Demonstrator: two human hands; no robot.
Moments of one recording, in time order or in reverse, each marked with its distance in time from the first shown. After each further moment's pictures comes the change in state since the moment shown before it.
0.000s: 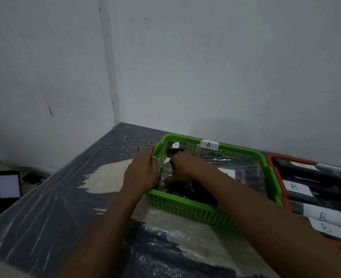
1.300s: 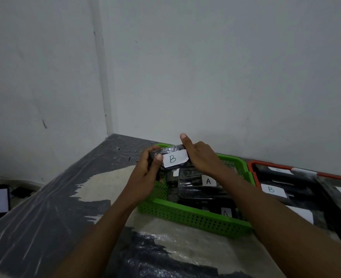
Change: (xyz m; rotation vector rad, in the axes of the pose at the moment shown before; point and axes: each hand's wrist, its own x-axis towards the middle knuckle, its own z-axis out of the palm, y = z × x) left_hand -0.024 0.046 -0.007 -0.744 -0.118 0.092; right_hand -0.054 0.052 -0.032 0.704 0.480 0.150
